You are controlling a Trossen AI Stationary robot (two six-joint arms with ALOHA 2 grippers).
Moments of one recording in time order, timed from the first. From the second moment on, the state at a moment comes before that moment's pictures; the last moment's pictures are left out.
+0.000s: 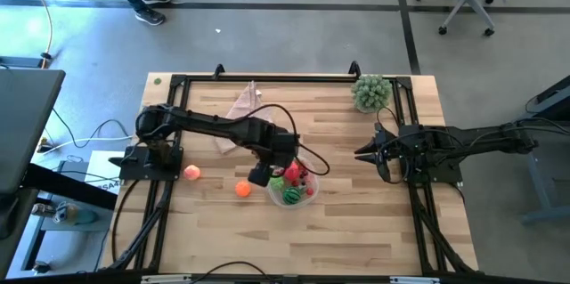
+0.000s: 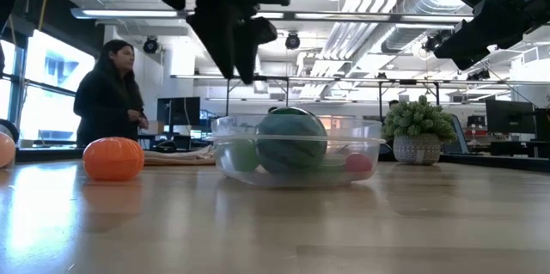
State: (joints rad) left arm 0.06 1.88 1.61 -1.09 -0.02 0.31; right arm 0.07 0.45 0.35 -0.33 0.02 0.18
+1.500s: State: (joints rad) left arm 0.32 1.88 1.33 -0.88 0.09 0.47; right arm 0.07 0.45 0.35 -0.33 0.02 0.18
